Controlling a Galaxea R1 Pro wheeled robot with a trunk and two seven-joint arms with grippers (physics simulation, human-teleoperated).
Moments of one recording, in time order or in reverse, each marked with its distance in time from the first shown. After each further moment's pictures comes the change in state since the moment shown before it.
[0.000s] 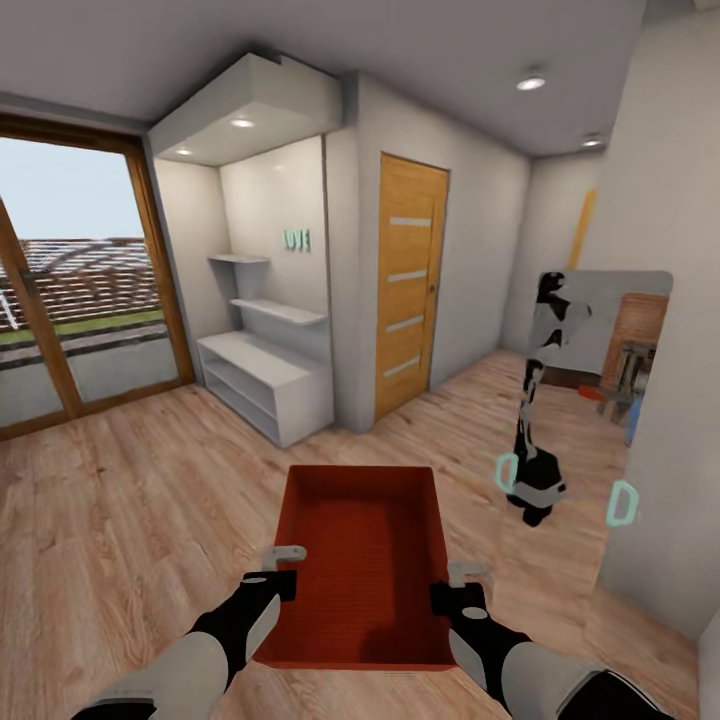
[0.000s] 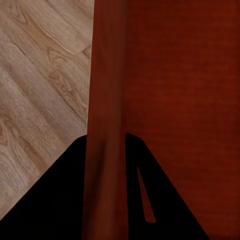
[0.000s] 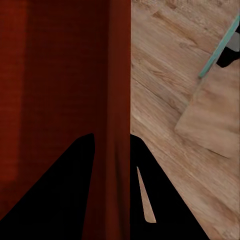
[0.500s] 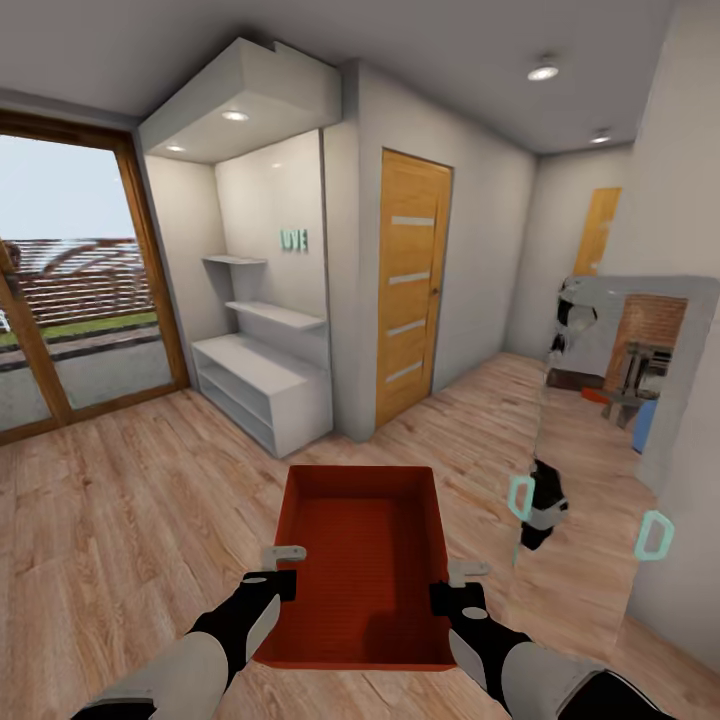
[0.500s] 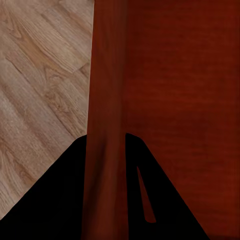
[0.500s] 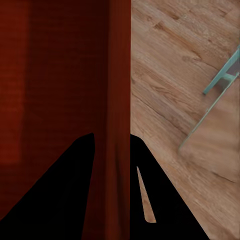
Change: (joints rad) left arm 0.000 0.000 0.000 0.000 0.000 0.000 0.000; right arm 0.000 0.000 0.000 0.000 0.000 0.000 0.000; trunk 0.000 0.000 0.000
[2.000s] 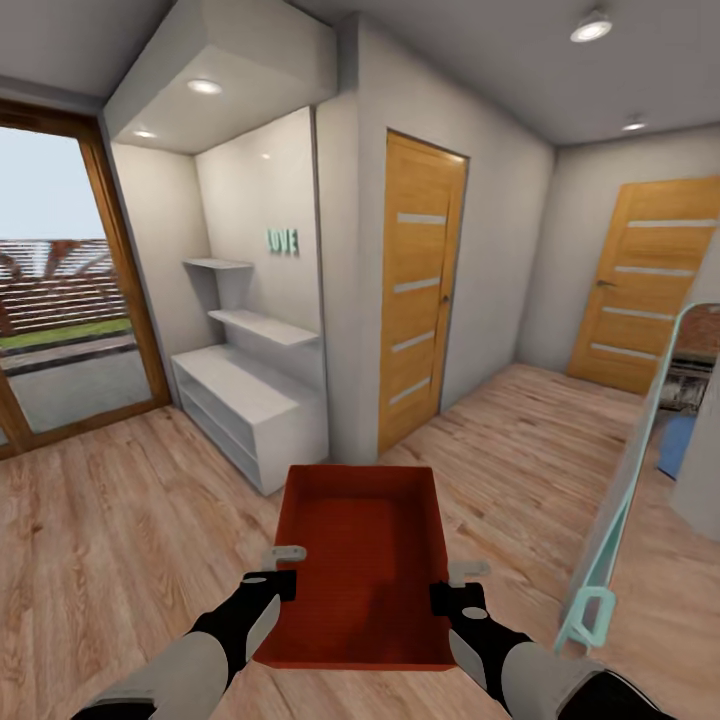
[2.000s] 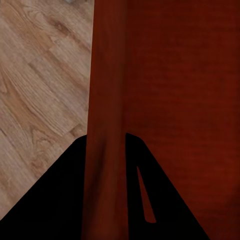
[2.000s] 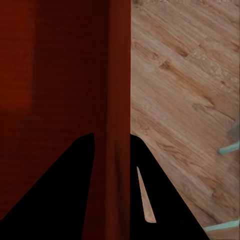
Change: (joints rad) left arm 0.000 0.000 0.000 0.000 0.000 0.000 0.000; right arm 0.000 0.000 0.000 0.000 0.000 0.000 0.000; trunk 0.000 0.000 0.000
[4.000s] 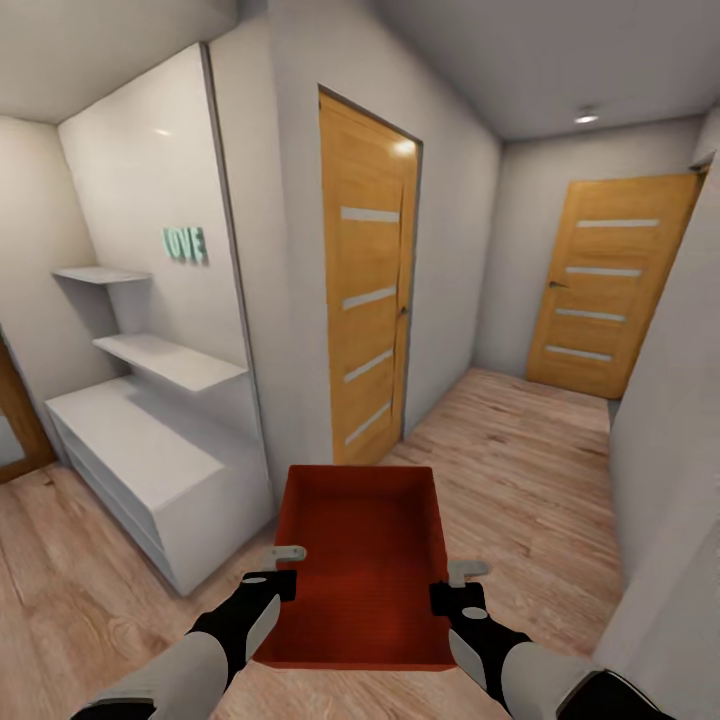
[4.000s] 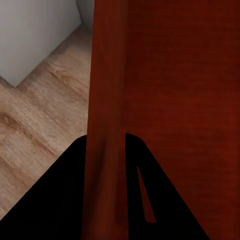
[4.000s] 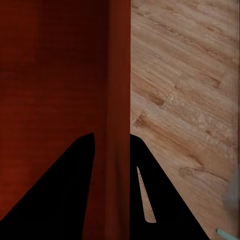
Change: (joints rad) left arm 0.000 0.000 -0.001 0.001 0.002 -0.001 0.000; right arm 0.000 0.000 0.001 -0.001 0.000 0.000 -0.001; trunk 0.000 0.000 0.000
